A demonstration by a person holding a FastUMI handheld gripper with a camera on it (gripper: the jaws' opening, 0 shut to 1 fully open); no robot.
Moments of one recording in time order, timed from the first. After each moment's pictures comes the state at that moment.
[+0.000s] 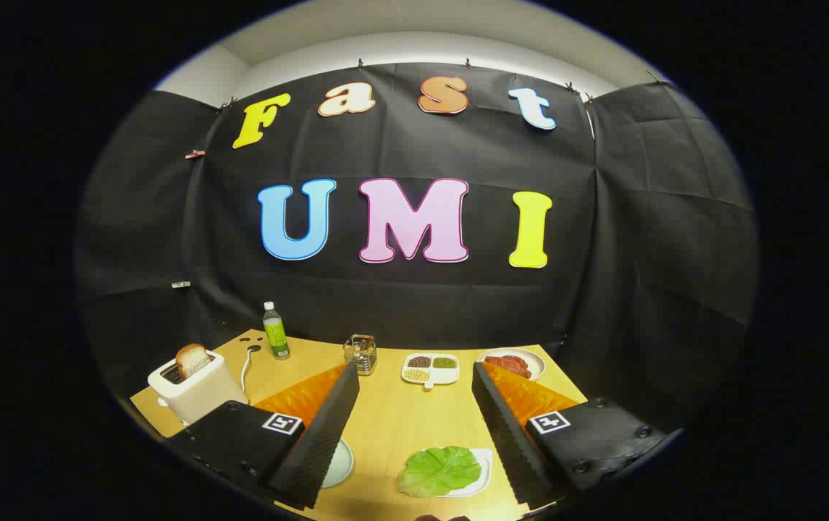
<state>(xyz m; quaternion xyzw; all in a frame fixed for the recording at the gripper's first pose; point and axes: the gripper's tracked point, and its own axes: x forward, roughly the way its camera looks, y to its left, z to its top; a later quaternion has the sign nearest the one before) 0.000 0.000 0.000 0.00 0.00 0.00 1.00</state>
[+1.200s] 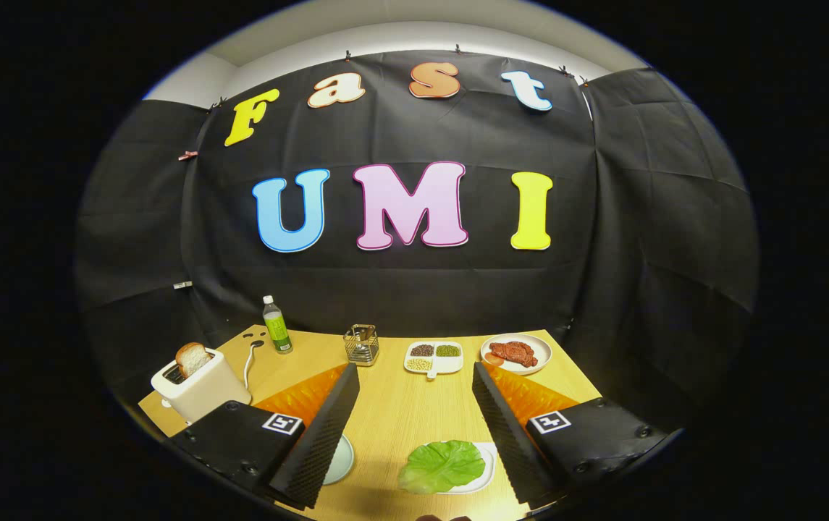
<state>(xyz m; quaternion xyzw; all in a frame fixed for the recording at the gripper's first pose) 0.013 -0.016 -0.014 0.02 0.03 0.01 1.00</state>
